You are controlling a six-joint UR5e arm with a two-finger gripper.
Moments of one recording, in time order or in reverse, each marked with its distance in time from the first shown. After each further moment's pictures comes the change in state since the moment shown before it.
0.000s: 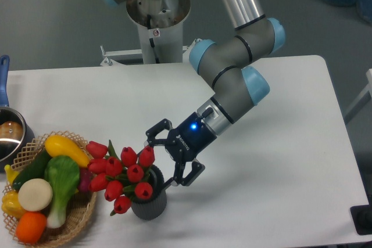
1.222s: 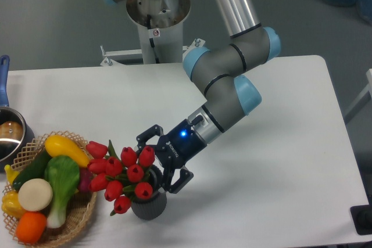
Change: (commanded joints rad) arm -0.034 -0.028 0.040 0.000 -0.006 -0.002
